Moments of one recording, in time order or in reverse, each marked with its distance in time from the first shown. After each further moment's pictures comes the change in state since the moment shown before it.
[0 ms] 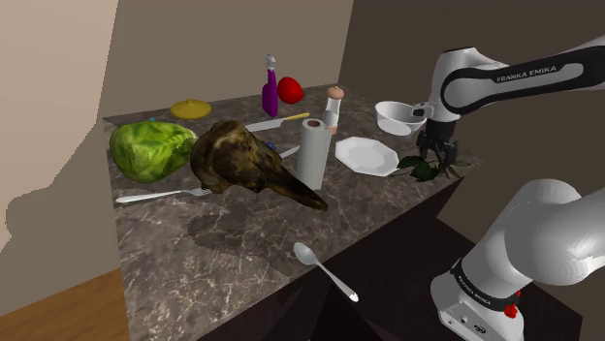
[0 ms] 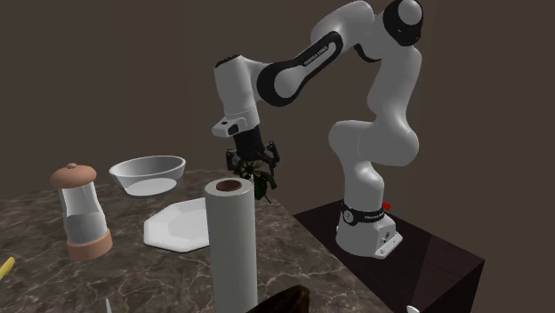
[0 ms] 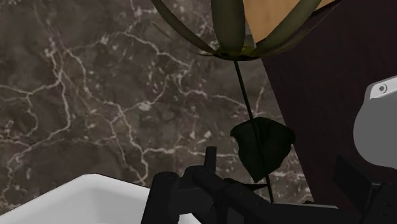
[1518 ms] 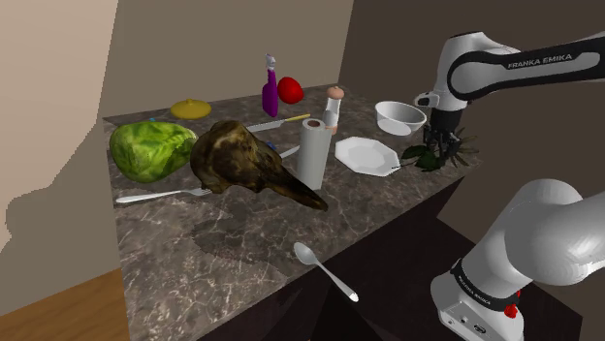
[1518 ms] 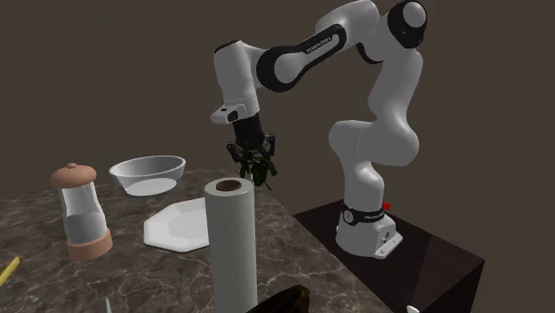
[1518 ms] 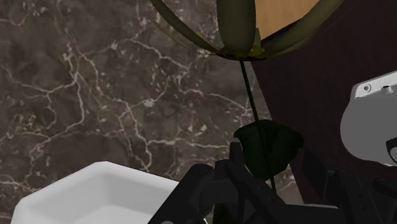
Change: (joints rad) arm -0.002 -0.046 0.036 0.055 0.019 -0.100 -0.006
